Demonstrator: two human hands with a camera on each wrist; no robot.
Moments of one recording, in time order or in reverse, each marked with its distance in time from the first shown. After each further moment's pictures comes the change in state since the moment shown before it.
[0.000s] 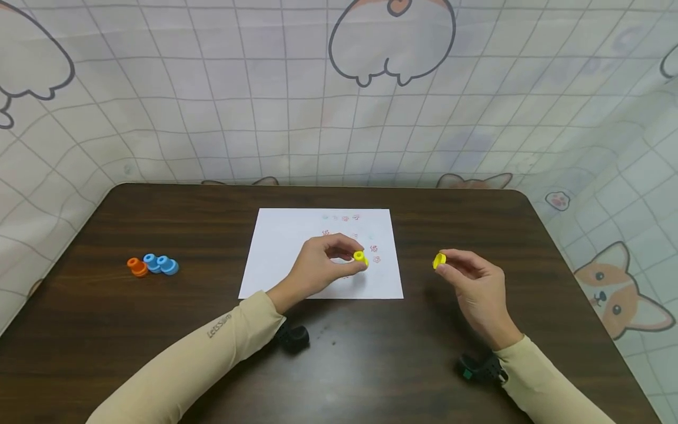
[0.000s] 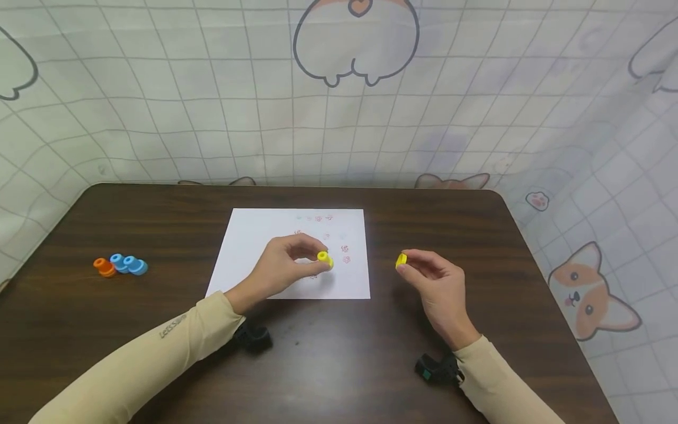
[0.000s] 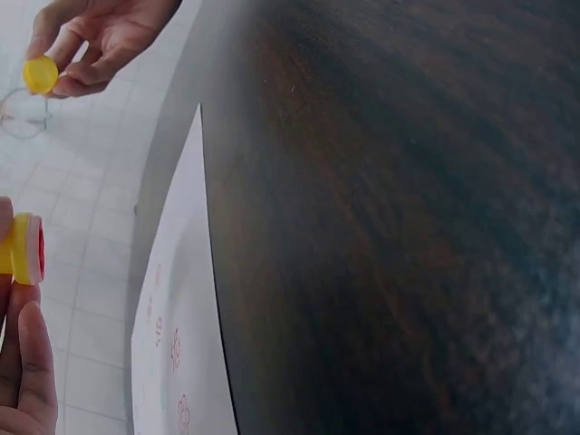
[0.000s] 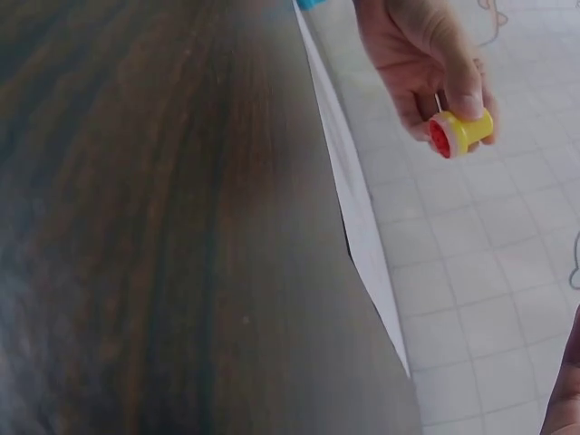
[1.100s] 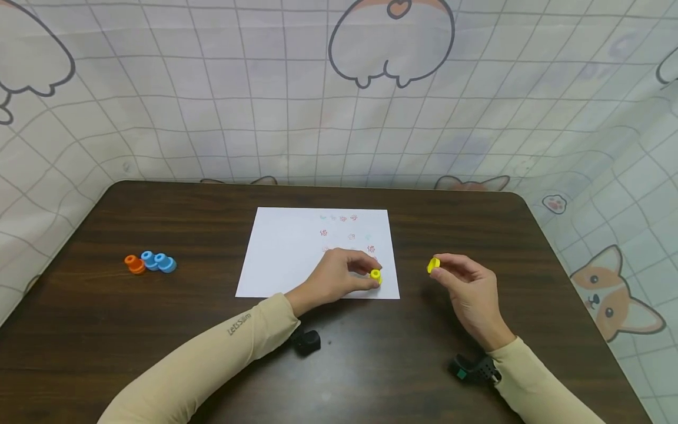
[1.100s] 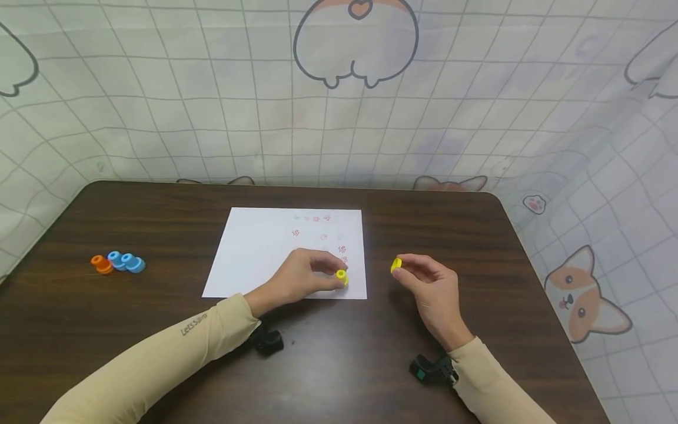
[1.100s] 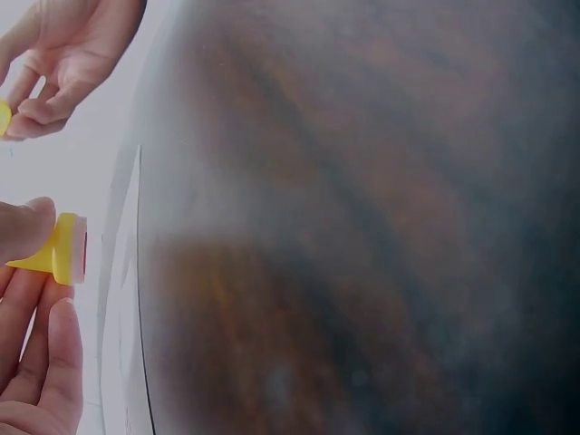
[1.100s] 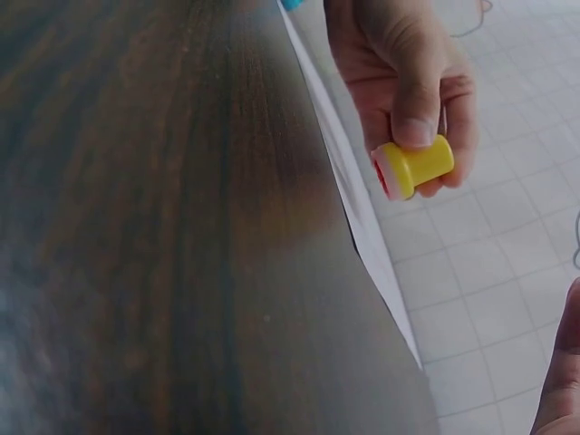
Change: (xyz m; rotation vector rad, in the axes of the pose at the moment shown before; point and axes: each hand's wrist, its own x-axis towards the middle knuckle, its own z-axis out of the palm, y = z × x) left_hand 0.007 -0.005 0.033 0.192 -0.156 0.058; right_hand -0.002 0.009 -0.004 0.012 -0.029 0.018
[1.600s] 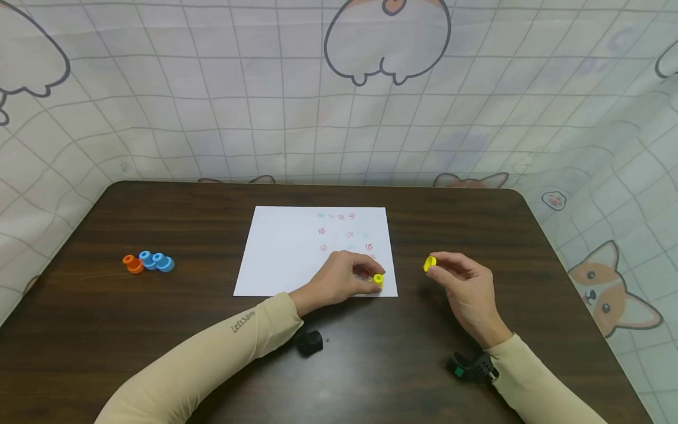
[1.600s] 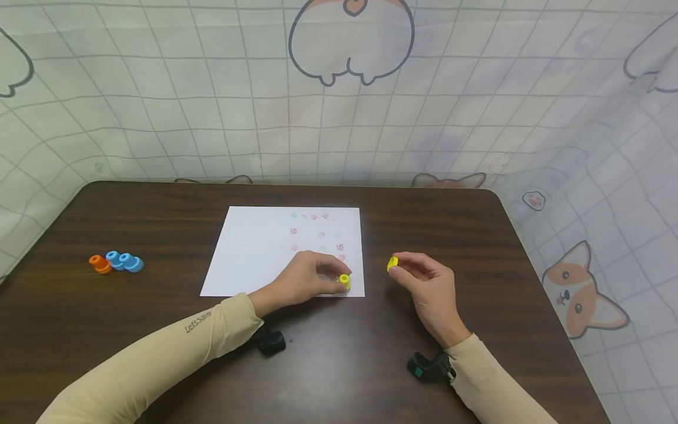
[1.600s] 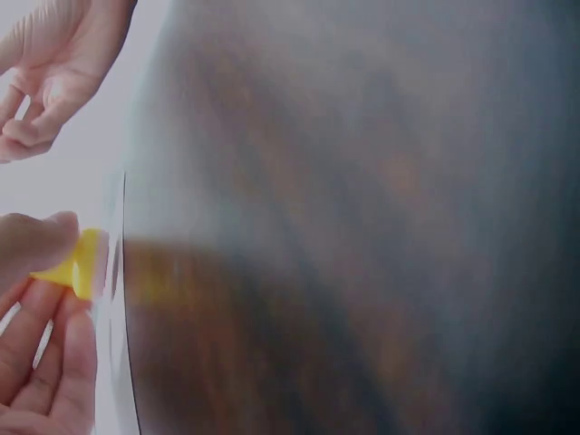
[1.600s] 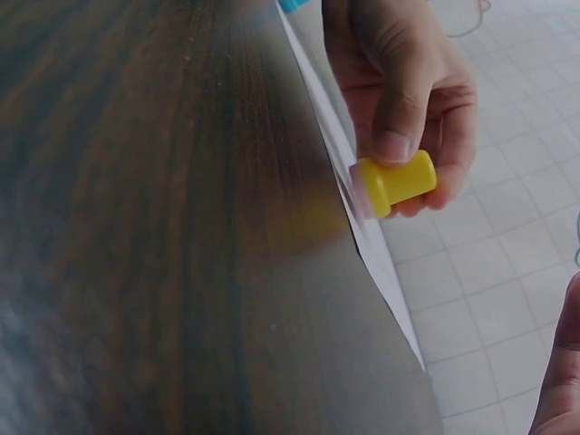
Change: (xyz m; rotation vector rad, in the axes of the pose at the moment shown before) left_hand 0.003 0.004 0.009 0.077 -0.059 -0.004; right_hand 0.000 -0.003 0.001 0.005 -0.014 0.027
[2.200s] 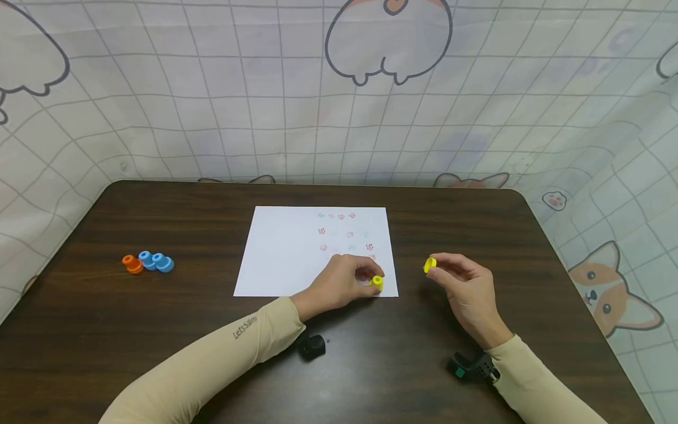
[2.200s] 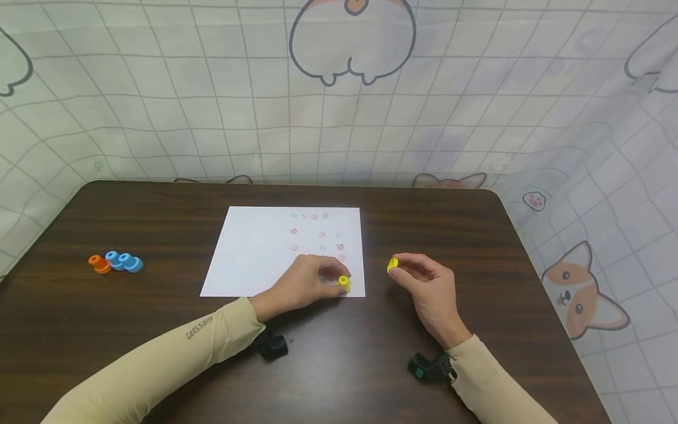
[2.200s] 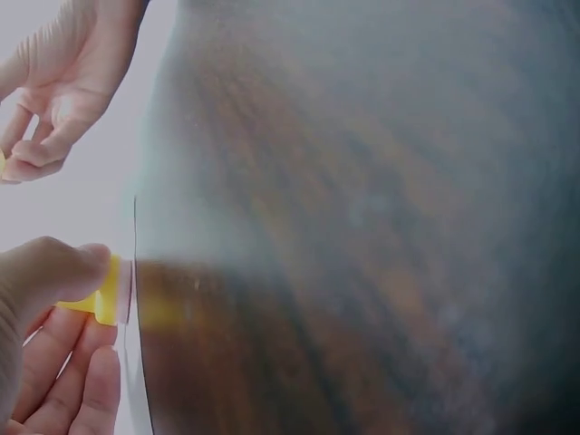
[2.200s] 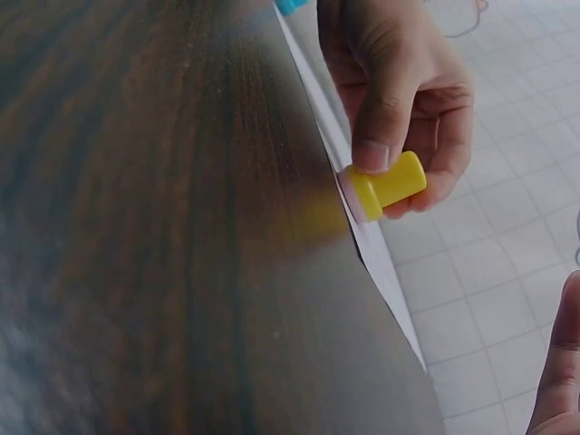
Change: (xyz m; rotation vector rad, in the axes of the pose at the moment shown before) left_hand -0.001 0.000 0.005 0.092 0.021 0.027; right_hand 0.000 0.003 0.000 0.041 -0.015 -0.010
